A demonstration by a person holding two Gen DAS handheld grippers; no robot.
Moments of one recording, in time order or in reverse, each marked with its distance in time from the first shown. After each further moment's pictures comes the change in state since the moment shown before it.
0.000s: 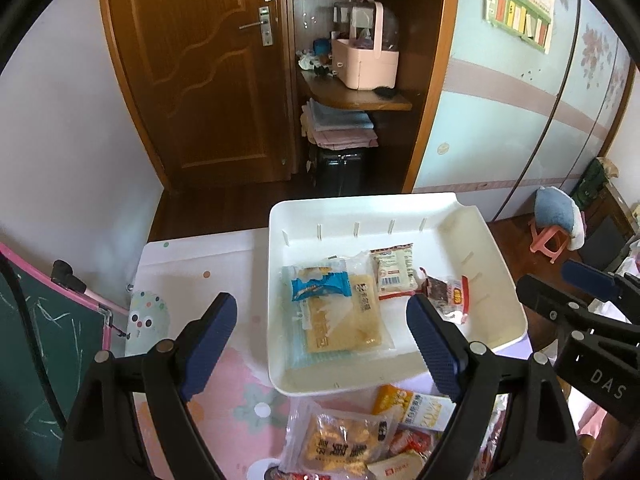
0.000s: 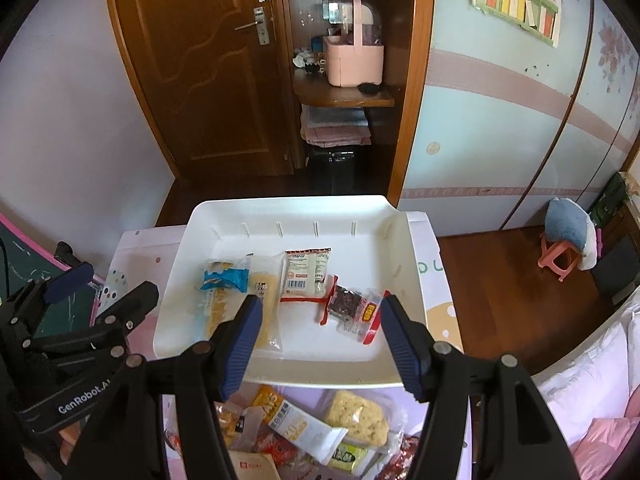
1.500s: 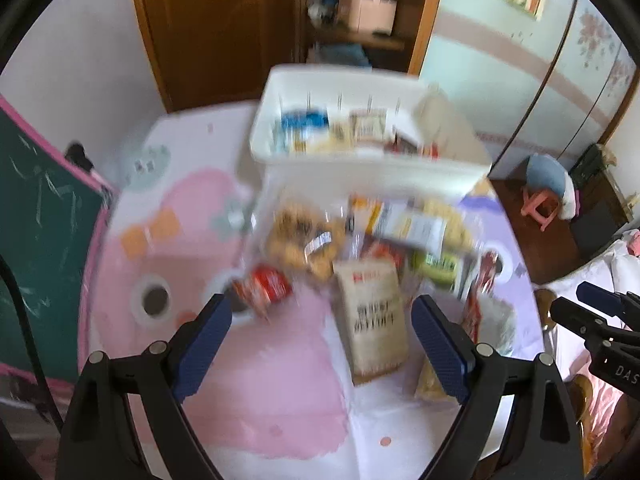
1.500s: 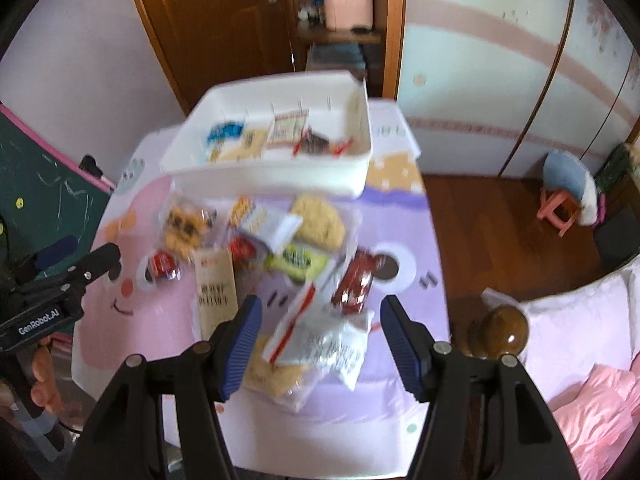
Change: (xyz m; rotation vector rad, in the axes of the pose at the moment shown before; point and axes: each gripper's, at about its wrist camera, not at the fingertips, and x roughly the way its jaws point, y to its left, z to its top) left arm -0.054 -0.029 -0.201 -0.083 0.158 -0.011; right arm -0.055 -0.071 -0.195 -0.029 0.168 0.060
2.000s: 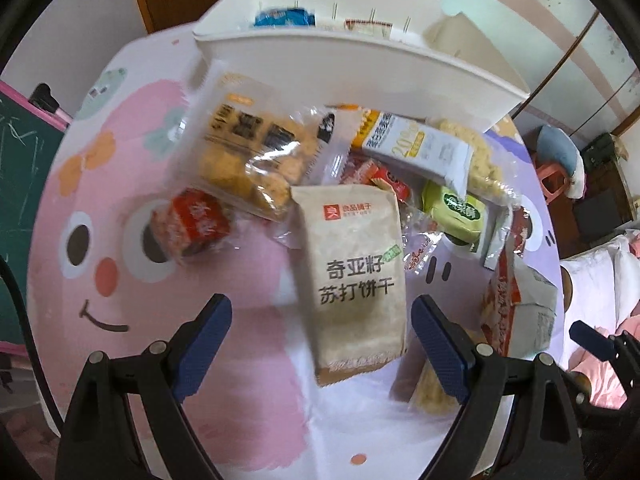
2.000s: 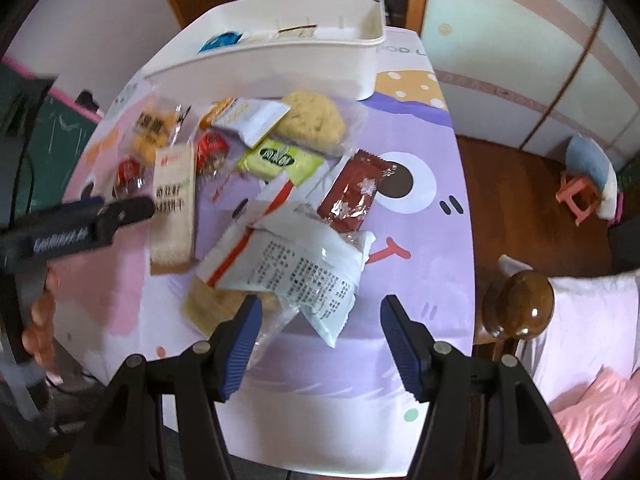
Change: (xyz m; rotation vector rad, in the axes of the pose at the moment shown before) left arm 0.099 -0.030 -0.025 -0.059 0.202 -0.023; right arm 0.065 -0.015 -0.053 -0.132 0.128 0.019
